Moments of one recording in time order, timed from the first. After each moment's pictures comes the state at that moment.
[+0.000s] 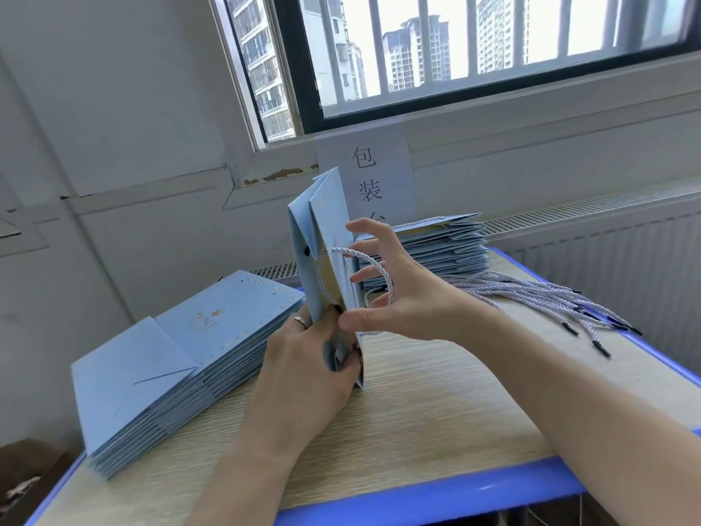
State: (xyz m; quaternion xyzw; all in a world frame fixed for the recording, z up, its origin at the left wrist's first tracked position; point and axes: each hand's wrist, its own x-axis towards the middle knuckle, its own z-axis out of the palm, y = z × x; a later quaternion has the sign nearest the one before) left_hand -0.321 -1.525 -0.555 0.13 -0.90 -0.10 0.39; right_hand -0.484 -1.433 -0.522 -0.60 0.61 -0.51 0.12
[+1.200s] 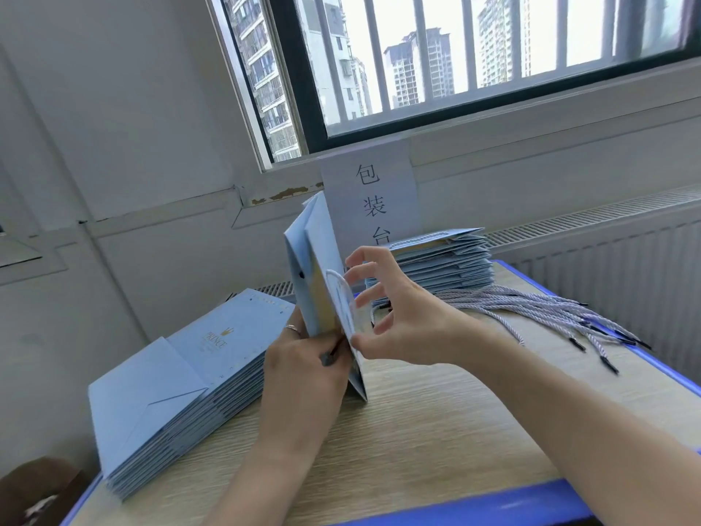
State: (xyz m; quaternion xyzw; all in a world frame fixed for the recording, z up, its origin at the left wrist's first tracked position) left_hand -0.334 -1.529 -0.549 0.15 -0.84 -0.16 0.49; right_hand -0.473 -1.432 -0.520 -0.60 0.61 -0.50 0.09
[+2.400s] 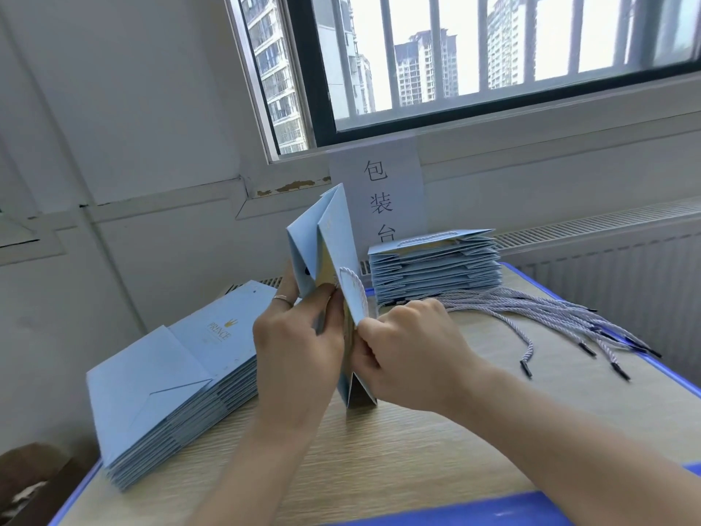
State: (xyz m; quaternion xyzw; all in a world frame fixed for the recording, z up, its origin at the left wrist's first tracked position) left_hand -0.338 -1.531 -0.528 0.13 -0.79 -0.10 0.59; right_hand -0.445 -1.439 -0.545 -0.58 0.66 -0.26 -0.40
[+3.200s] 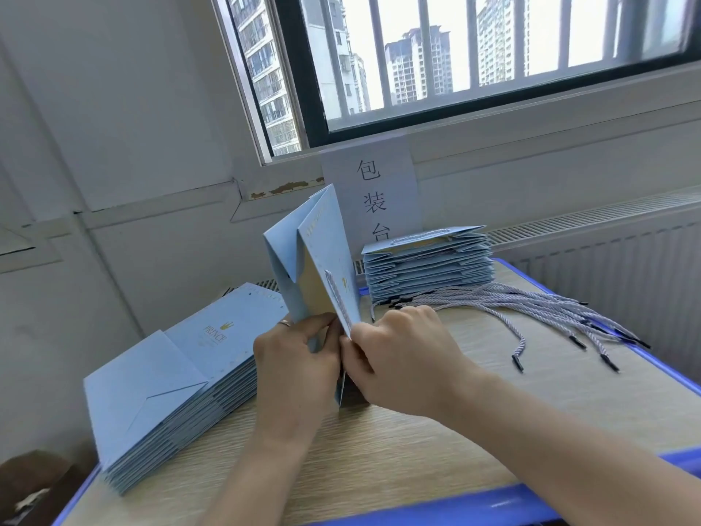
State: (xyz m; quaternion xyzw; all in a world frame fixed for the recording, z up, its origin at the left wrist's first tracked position) left_hand -0.334 -1.531 -0.545 0.19 -0.81 -0.22 0.51; right_hand -0.432 -1.430 -0.540 -0.58 0.72 -0.22 -0.32
